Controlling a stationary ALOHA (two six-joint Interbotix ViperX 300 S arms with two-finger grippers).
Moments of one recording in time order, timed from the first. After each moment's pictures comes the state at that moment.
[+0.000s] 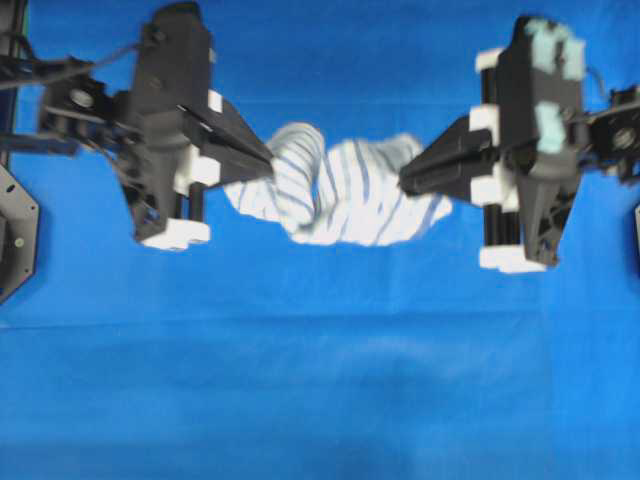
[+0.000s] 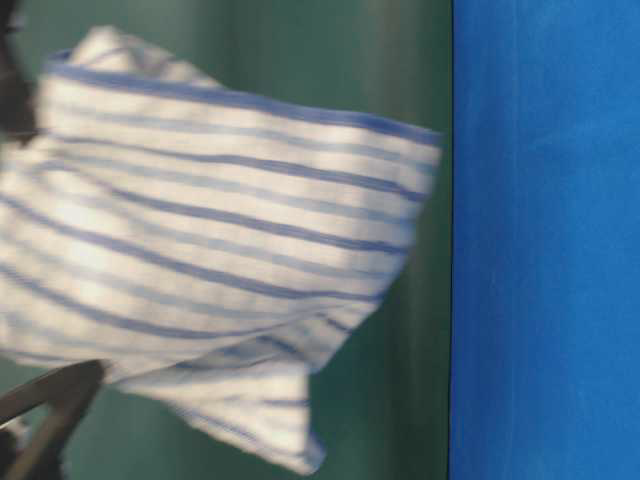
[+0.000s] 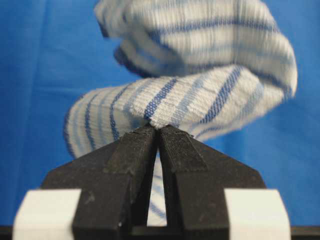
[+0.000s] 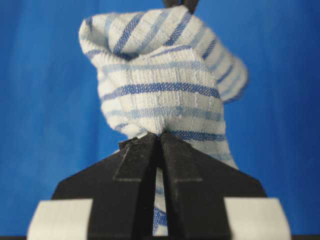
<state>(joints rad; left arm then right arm) 0.05 -0.41 0.42 -0.02 0.50 0.02 0.06 -0.40 0.31 -0.18 0.65 0.18</state>
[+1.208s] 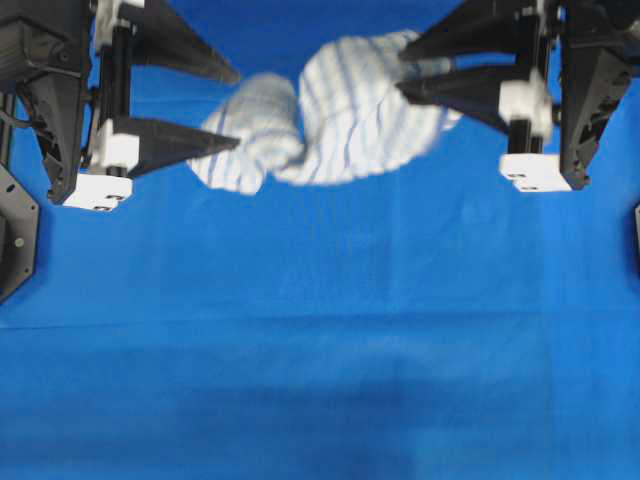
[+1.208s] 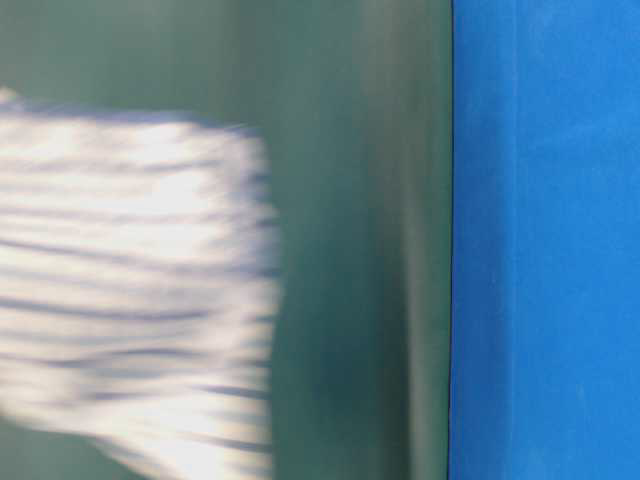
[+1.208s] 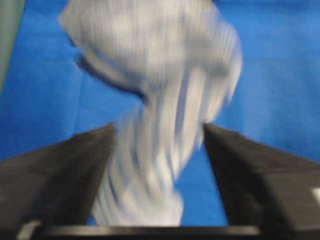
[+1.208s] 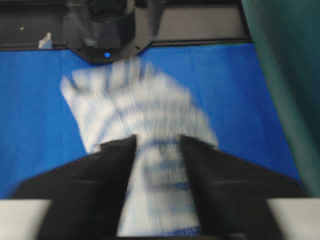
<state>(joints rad) 0.06 -0.51 0.31 -0.02 0.55 0.07 -0.02 -0.40 0.12 -0.22 0.71 0.16</state>
